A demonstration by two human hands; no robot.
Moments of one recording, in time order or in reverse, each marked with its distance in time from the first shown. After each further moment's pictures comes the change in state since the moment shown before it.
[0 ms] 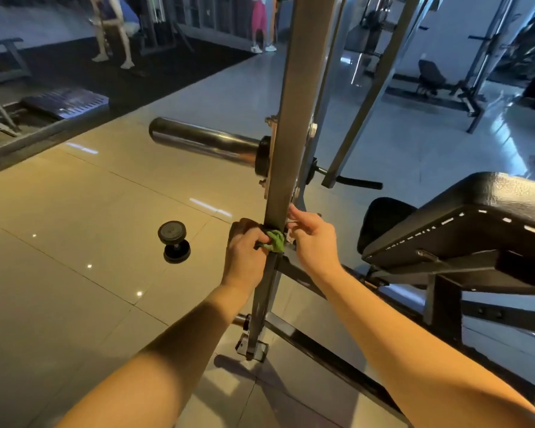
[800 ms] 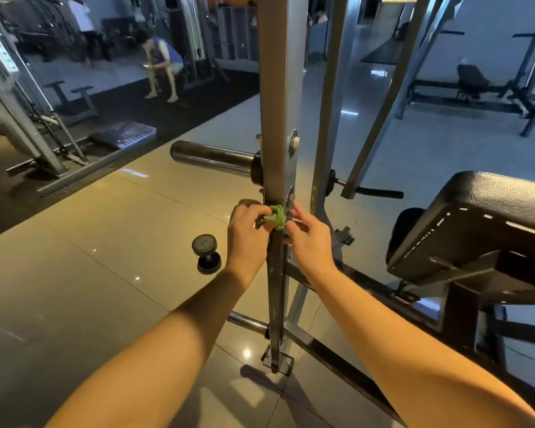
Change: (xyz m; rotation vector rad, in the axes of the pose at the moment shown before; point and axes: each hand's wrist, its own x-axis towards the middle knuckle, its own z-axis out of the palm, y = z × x) left_hand -0.015 0.073 -0.018 0.086 0.181 0.252; right_hand -0.007 -0.014 -0.002 0.211 -0.027 0.032
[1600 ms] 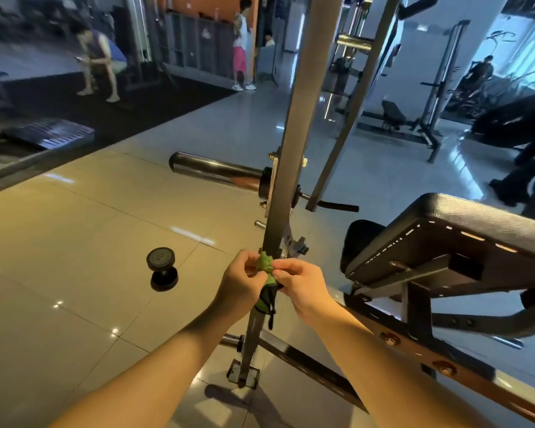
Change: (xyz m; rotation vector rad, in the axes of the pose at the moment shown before) left_hand -0.043 -0.040 -0.052 -0.274 -0.401 -0.101; right_hand -0.064 -0.003 0.017 0.097 -0.022 0.329
